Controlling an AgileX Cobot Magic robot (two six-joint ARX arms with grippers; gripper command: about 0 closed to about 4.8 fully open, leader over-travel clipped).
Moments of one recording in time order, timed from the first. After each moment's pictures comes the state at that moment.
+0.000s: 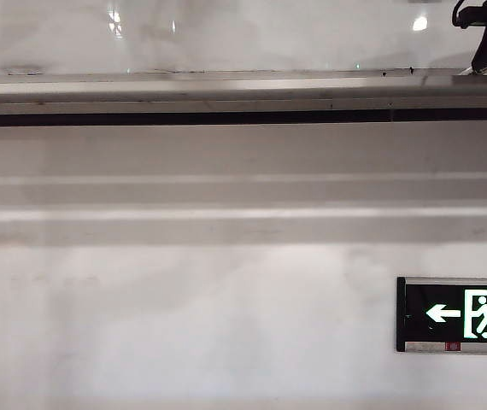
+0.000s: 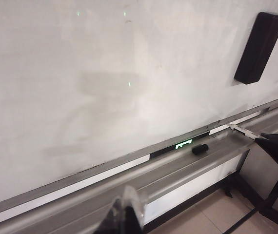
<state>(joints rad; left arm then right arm) -0.30 1.03 1.38 -0.42 0.33 0.03 0.00 1.19 0.82 0.24 -0.11 -0.03</state>
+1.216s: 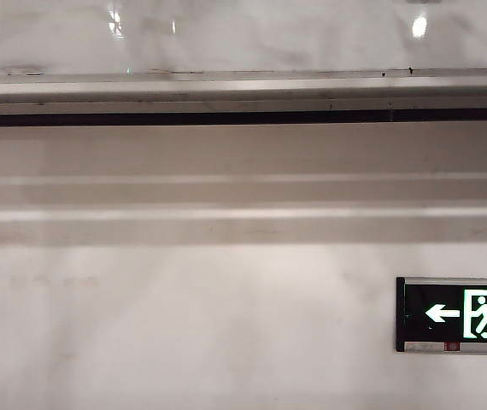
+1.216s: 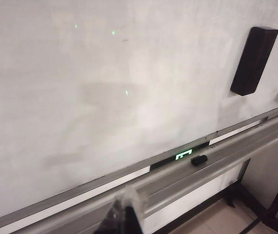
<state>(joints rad) -0.30 1.03 1.39 -0.38 0.33 0.03 0.15 0.80 0.96 -0.07 -0.20 0.05</state>
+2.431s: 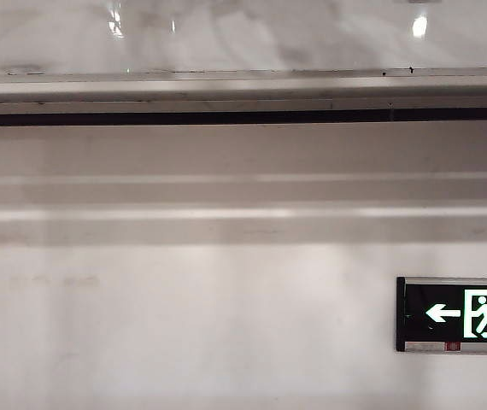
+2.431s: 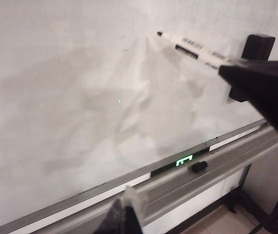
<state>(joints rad) -0.30 1.02 1.39 -0.36 0.34 0.03 0.81 1.48 1.69 -0.05 0.48 -0.16</state>
